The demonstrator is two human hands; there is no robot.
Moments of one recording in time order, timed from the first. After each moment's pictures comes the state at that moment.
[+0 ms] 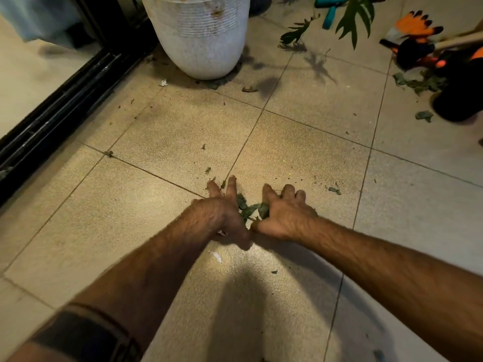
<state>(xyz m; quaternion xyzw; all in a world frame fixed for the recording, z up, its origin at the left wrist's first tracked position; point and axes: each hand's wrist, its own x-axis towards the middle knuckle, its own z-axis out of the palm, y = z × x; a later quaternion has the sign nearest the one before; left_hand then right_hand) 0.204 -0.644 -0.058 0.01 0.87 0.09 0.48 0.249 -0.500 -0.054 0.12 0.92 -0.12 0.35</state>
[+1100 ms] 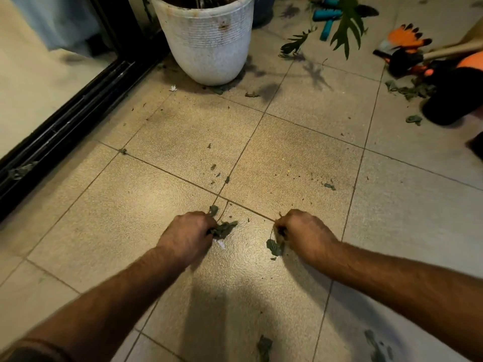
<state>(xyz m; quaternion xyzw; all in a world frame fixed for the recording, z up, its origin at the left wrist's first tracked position) 0.273 -0.728 -0.055 0.18 0.95 0.07 0.23 0.321 -0.471 -0.063 -0.02 0.96 -0.14 0.24</state>
